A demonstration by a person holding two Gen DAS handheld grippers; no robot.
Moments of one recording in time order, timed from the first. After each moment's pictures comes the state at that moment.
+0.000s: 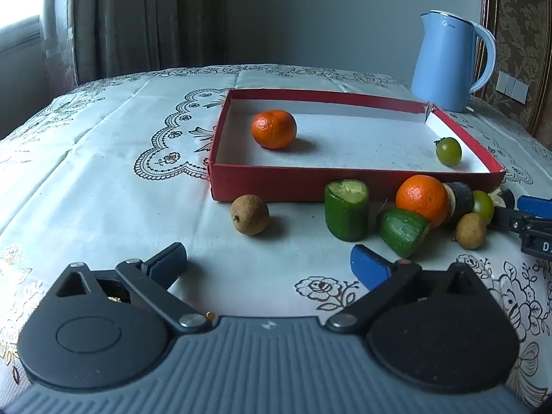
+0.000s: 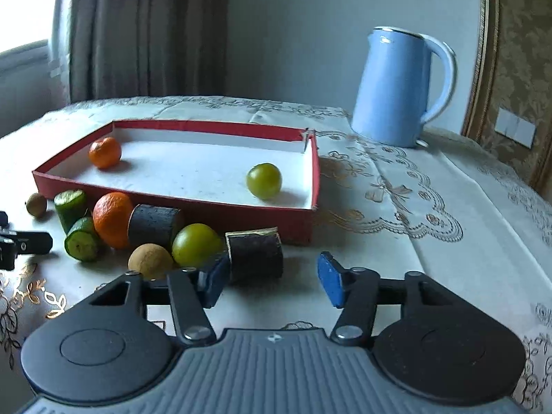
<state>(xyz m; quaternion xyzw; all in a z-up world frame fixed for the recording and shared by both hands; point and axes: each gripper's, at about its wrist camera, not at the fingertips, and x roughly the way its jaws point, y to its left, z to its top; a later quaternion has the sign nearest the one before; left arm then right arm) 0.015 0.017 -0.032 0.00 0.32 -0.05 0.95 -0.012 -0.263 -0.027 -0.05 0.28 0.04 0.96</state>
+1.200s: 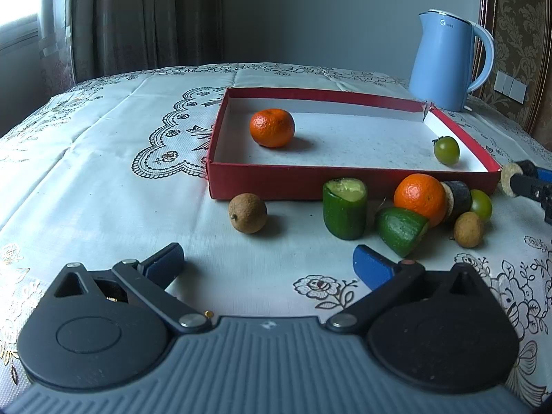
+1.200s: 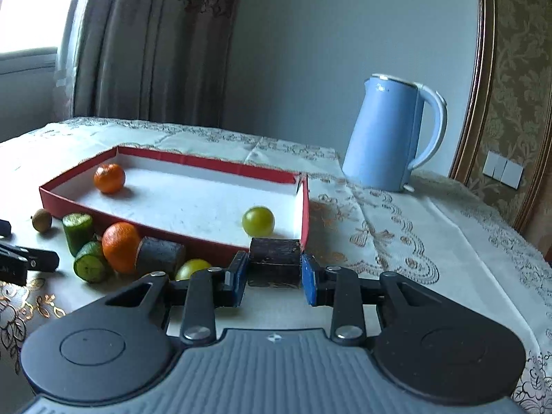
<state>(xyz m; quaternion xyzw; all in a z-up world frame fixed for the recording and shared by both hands) 0.015 0.018 -0.032 0.00 0.32 -0.05 0.94 -0.029 -0.258 -0.002 -0.08 0.22 0.03 0.97</state>
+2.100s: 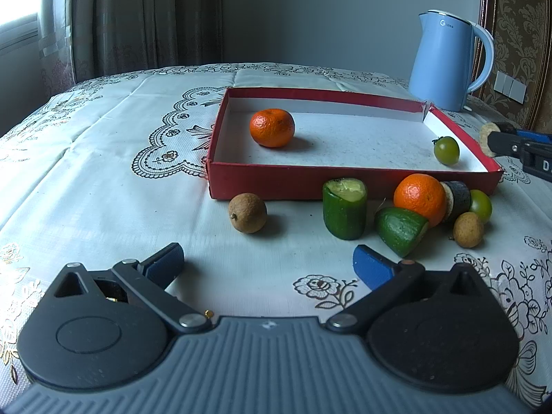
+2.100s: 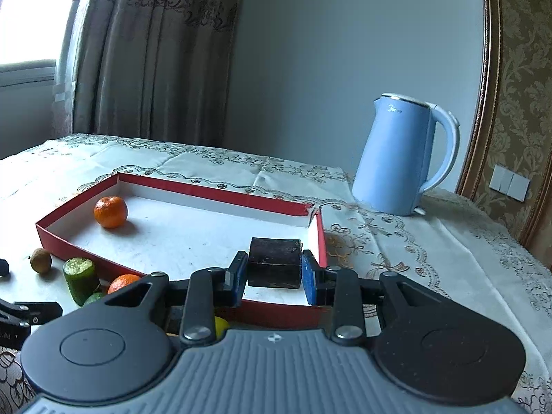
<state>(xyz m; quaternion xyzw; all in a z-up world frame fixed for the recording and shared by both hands) 0.015 0.018 -0.032 0.00 0.32 -0.05 0.94 0.001 -0.238 0.014 -0.08 0.20 0.03 0.98</state>
